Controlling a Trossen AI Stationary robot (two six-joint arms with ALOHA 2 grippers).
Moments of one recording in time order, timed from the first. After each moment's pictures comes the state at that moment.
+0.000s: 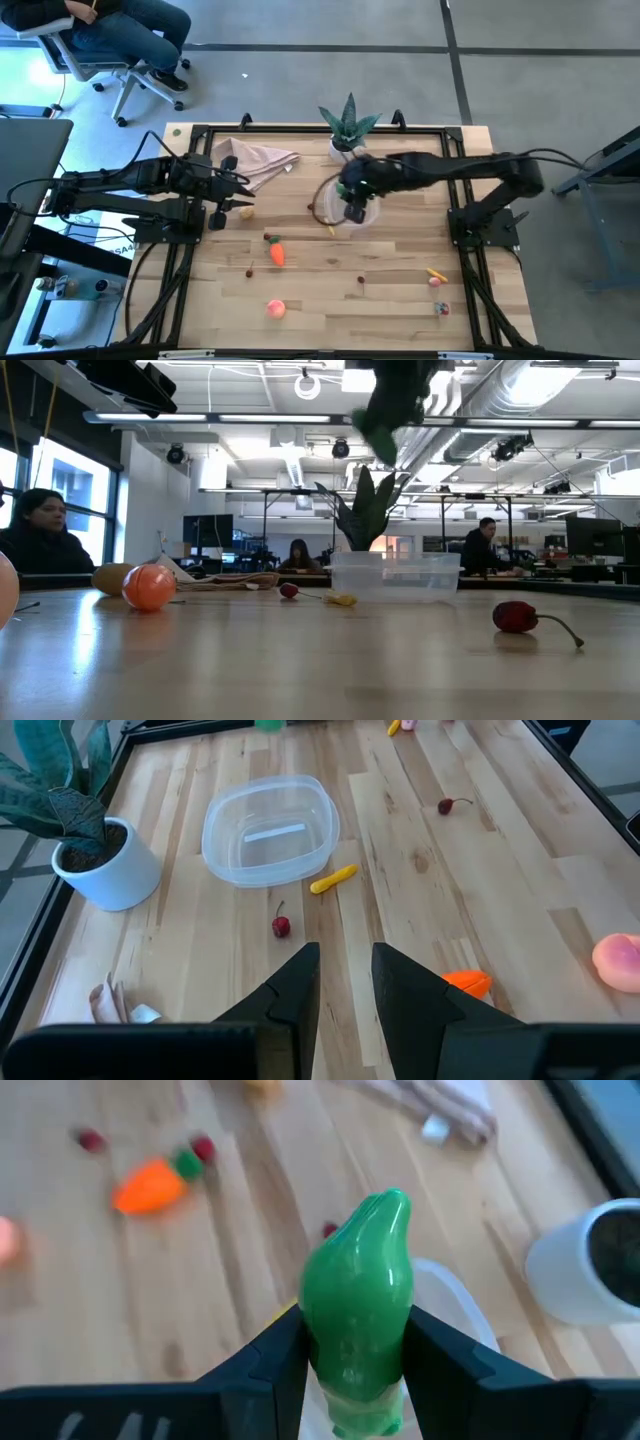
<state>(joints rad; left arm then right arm) 0.20 0.70 0.77 -0.68 0.08 0.20 -0.04 1.58 1.43 -0.80 0.13 0.20</state>
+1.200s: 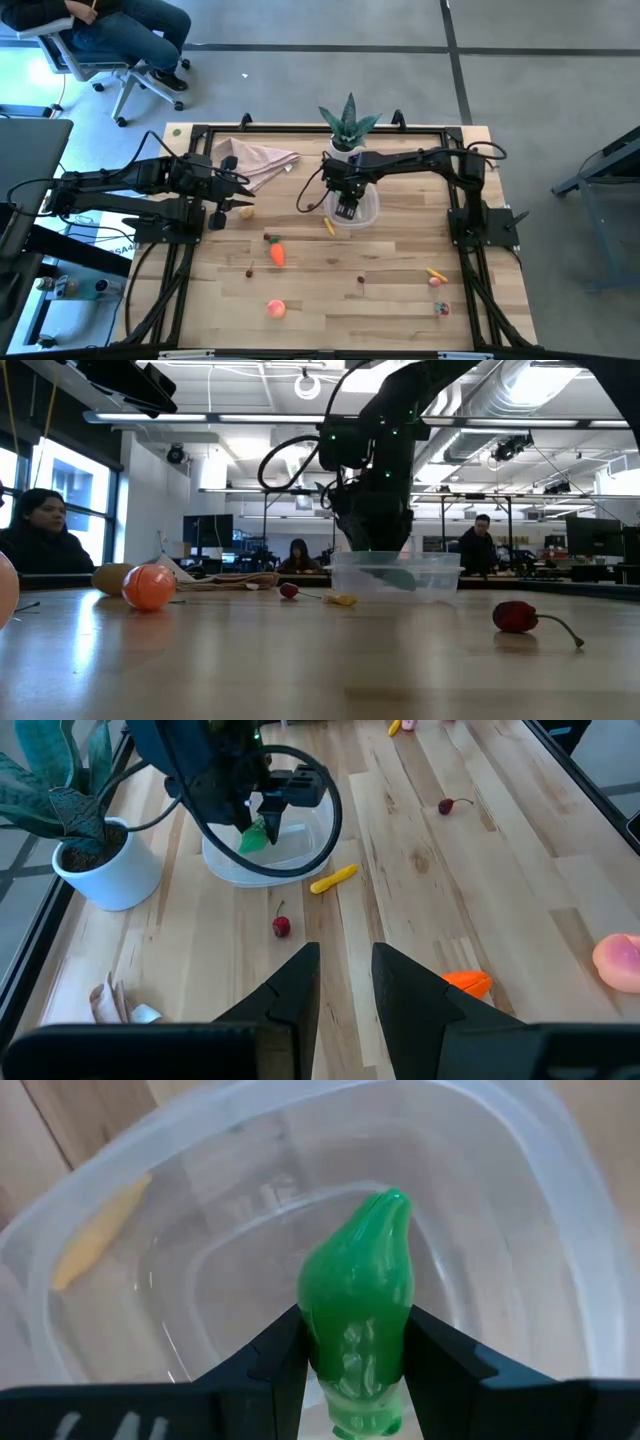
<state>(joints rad) 0.20 0.70 0.77 -0.68 0.08 0.20 -0.22 1.99 1.42 -0.85 -0.03 0.12</state>
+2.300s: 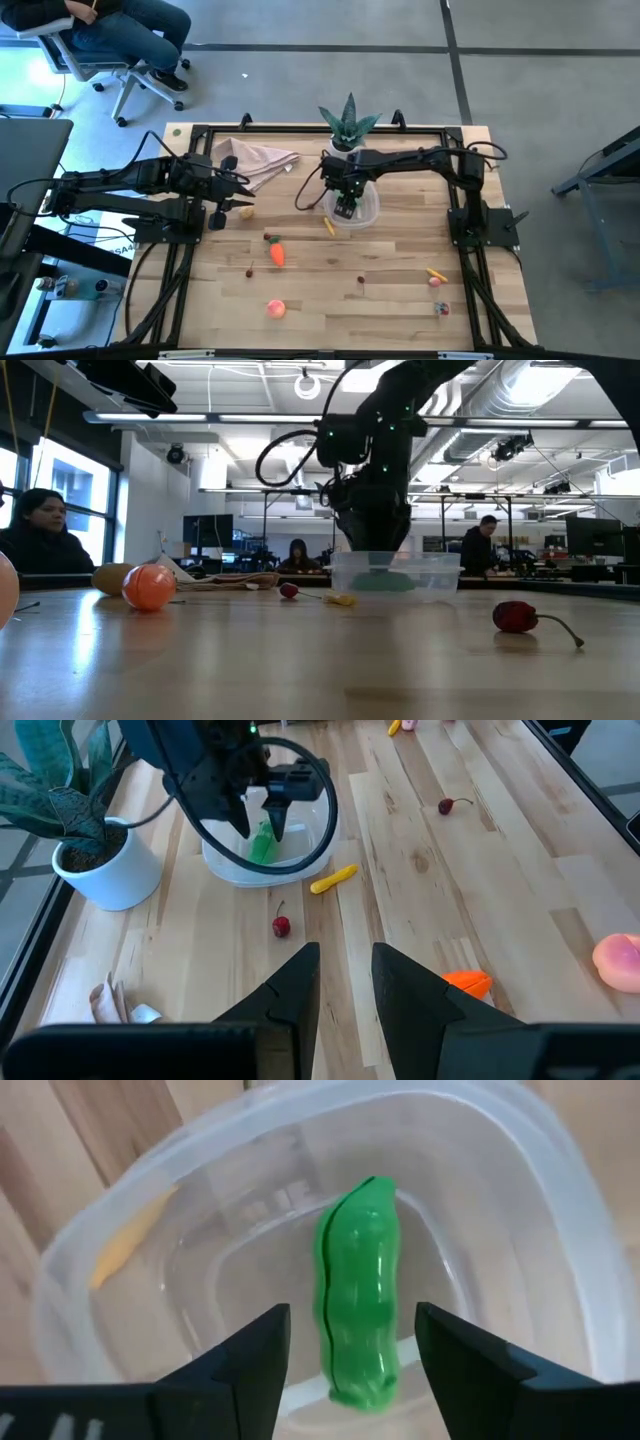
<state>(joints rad) 0.20 0.70 0.77 -0.68 0.08 0.20 -0.22 1.99 1.47 -0.90 -0.06 0.13</state>
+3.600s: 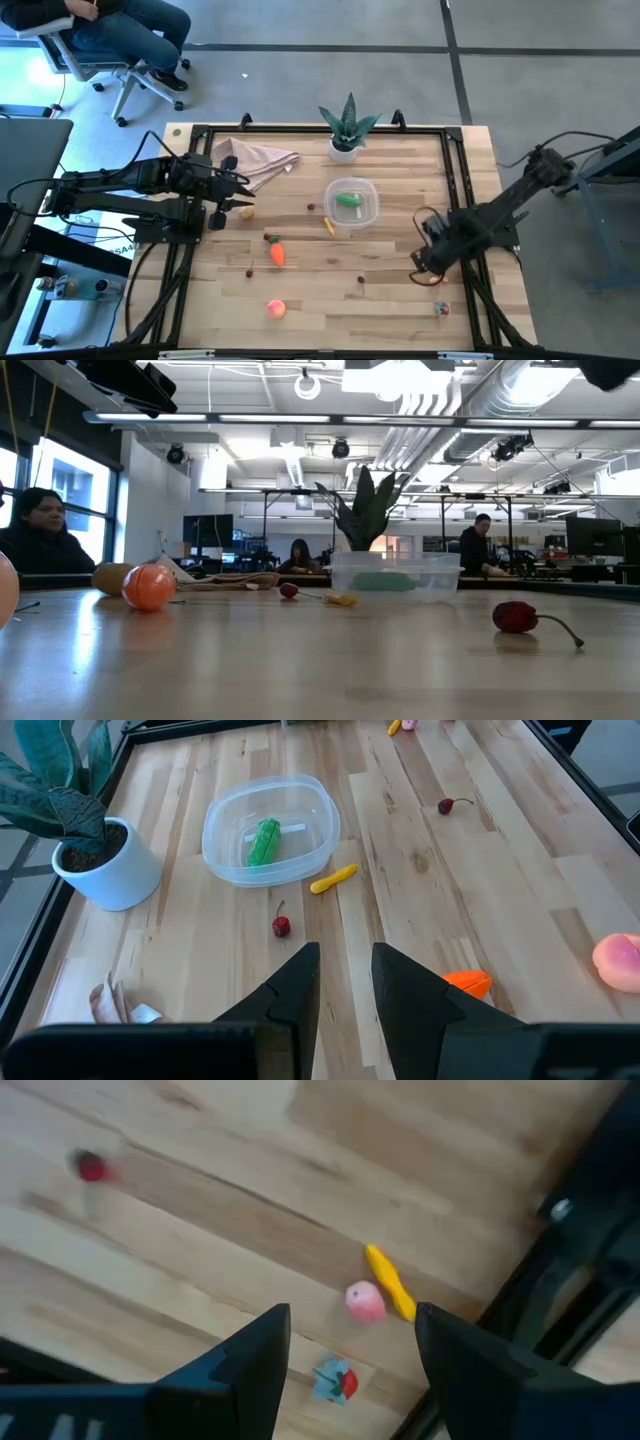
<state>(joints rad) 0.20 0.70 0.77 -0.68 0.08 0.20 0.65 1.22 1.04 -1.28 -0.01 1.79</state>
